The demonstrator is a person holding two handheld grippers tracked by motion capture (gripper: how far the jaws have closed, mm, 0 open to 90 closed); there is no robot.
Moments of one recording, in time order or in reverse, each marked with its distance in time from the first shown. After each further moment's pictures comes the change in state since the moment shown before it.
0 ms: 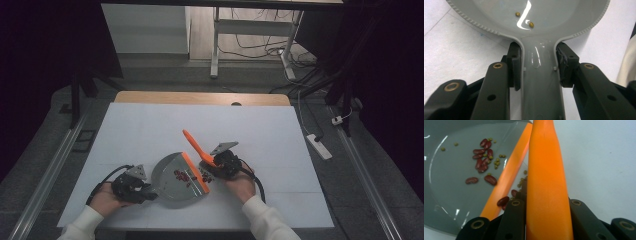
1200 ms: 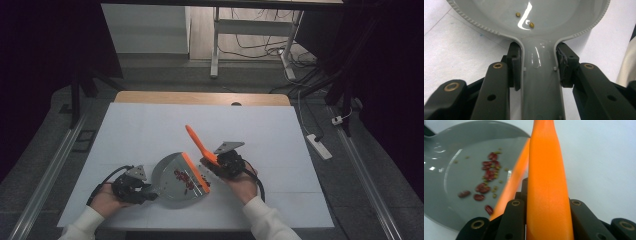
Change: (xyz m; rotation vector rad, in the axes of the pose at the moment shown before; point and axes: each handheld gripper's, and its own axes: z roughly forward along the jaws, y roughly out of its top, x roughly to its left) left arm -0.002 -0.001 0.001 -0.006 0.008 0.001; right arm -0.003 -0.003 -0.023 -0.079 -0.017 0.041
